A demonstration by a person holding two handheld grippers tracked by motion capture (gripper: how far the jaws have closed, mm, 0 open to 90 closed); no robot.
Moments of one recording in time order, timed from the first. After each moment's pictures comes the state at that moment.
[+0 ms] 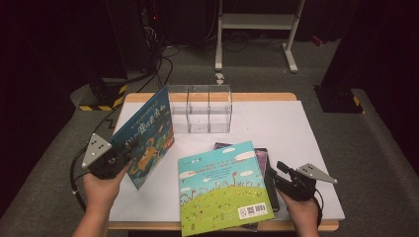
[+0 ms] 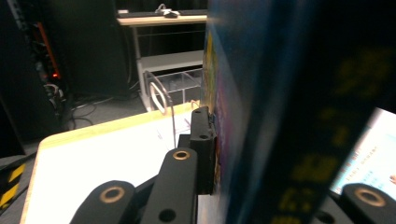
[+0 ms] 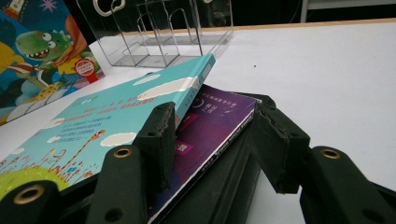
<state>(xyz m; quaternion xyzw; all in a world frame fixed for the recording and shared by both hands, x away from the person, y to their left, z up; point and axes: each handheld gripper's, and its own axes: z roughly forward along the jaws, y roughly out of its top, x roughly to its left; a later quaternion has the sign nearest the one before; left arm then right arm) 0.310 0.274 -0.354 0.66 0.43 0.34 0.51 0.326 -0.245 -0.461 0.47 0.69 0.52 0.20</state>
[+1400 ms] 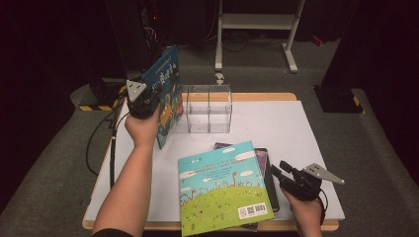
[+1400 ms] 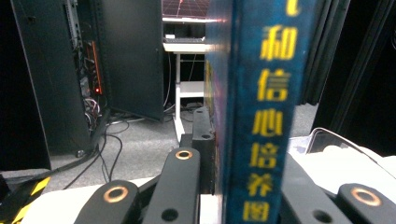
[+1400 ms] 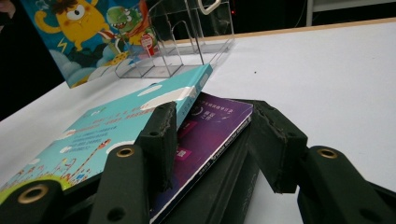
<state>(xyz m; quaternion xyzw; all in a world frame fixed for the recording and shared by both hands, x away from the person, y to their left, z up) 0.474 0.220 -0.342 0.58 0.48 0.39 0.52 0.326 -0.257 -0.460 0.47 0.67 0.55 0.18</state>
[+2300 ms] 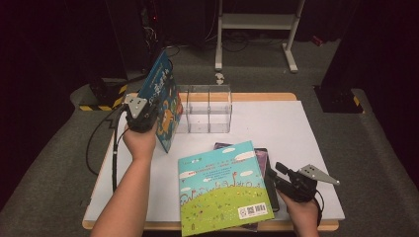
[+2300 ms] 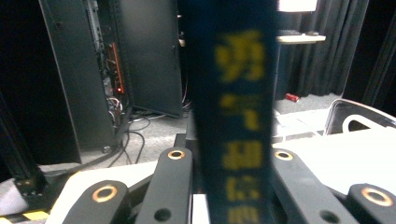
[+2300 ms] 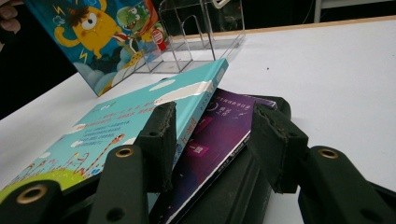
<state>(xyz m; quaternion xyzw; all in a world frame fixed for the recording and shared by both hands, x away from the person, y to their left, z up) 0.445 0.221 -0.365 0.59 0.49 0.43 0.48 0.322 -0.246 -0.460 0.46 0.68 0.54 0.17</state>
